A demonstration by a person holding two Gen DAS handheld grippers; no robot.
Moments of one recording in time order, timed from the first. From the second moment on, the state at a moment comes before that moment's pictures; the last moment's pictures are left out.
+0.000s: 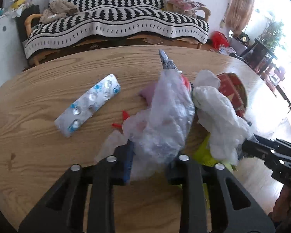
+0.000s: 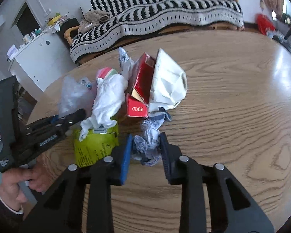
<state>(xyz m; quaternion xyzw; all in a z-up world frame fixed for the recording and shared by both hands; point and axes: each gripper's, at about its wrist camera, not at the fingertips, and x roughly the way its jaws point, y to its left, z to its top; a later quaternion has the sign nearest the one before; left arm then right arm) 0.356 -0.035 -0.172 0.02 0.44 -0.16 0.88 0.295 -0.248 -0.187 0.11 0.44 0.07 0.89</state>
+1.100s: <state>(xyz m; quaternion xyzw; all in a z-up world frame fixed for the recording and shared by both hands) 0.133 -0.234 -0.097 0.06 0.42 -0.30 0.86 0.019 -0.464 -0.111 0.12 0.38 -0.11 0.91</state>
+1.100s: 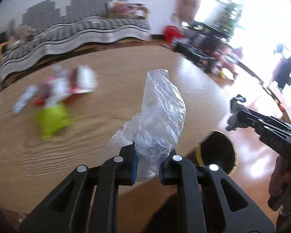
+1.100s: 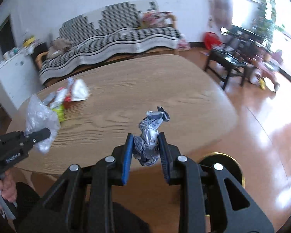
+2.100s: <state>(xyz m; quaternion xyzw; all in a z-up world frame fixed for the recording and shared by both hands) 0.075 -0.475 -0.258 0.14 0.51 -0.43 0.73 -0.073 -0.644 -0.275 0.23 0.46 -0.22 0.83</state>
